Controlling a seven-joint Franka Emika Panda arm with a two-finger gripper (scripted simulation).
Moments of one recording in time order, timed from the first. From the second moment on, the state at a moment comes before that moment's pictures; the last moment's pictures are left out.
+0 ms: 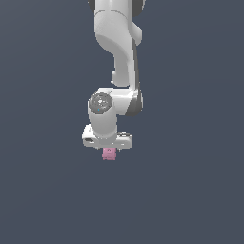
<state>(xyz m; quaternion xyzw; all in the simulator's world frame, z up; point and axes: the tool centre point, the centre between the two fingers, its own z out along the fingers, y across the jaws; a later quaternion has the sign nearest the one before) 0.042 -0.061 0.082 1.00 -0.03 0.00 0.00</state>
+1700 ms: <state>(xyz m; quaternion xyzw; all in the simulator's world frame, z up) 0.033 -0.067 0.066 1.00 -0.03 0.00 0.00</state>
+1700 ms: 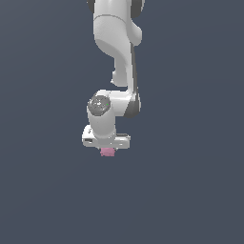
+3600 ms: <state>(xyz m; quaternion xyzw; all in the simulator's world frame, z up) -0.089 -0.159 0.443 1.00 -0.03 0.00 0.00</state>
